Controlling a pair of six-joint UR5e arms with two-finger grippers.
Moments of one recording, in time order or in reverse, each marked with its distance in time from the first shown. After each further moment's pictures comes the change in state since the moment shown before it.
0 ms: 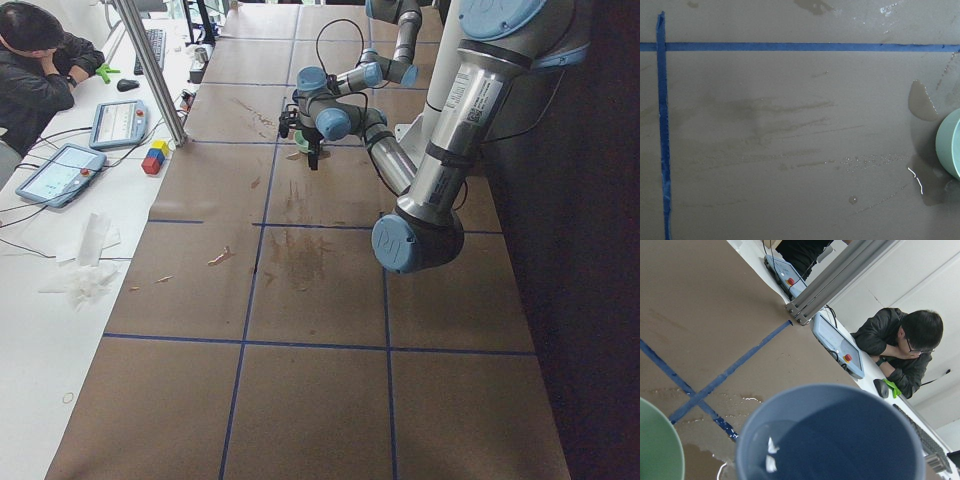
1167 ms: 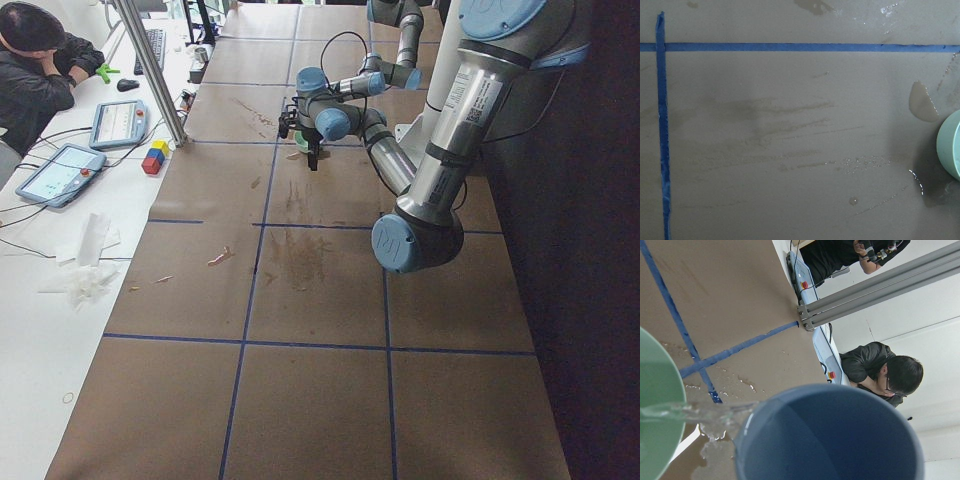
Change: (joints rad) left arm 0.000 -0.003 0.005 0.000 0.000 0.000; right arm -0.023 0.014 -0.031 -0.044 -0.096 -0.245
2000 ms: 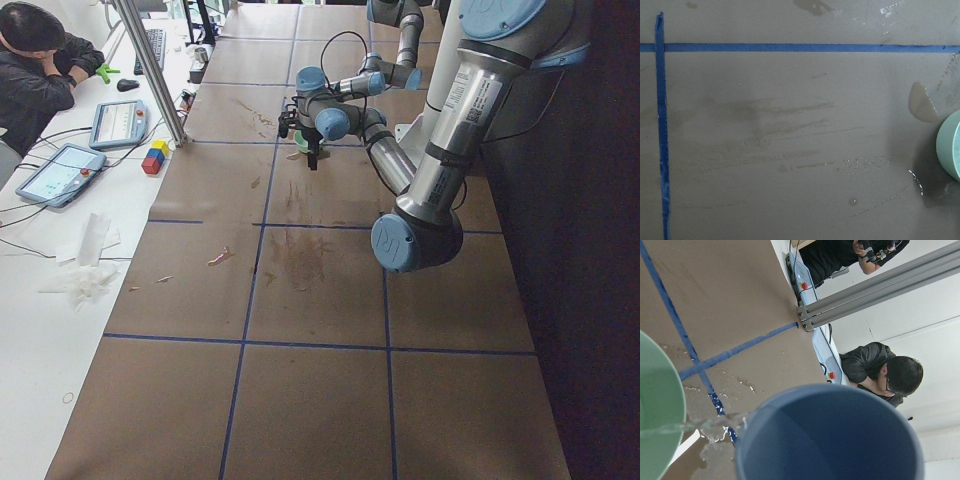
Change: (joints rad) left arm 0.000 -0.003 0.002 0.000 0.000 0.000; right arm 0.000 0.001 0.001 0.005 0.000 0.004
